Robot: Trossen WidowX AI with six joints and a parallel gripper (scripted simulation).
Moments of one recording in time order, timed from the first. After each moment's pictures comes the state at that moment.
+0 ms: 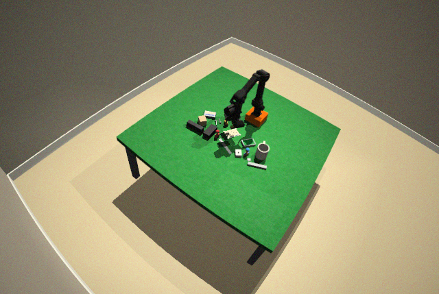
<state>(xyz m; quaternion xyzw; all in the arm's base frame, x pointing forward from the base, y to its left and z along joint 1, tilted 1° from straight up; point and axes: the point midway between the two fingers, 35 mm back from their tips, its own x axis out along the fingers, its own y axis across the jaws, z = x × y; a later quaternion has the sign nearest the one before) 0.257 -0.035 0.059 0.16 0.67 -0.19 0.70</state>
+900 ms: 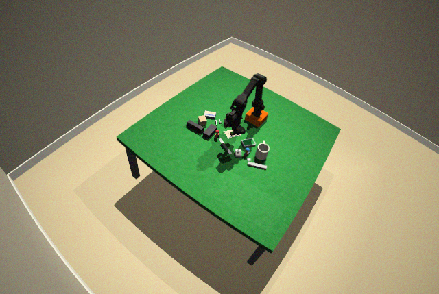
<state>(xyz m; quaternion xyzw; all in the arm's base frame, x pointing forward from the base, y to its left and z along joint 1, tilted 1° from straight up) 0.324 0.015 0.082 0.17 0.67 -0.19 0.70</state>
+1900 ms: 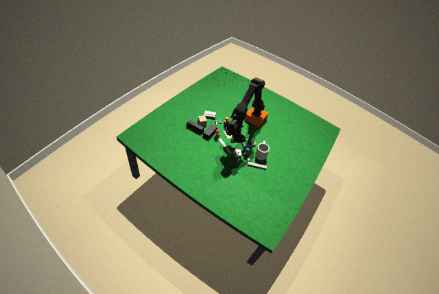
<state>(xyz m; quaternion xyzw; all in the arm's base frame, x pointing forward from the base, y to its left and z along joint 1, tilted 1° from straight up) 0.352 0.045 0.049 0.17 0.67 -0.19 0.70</state>
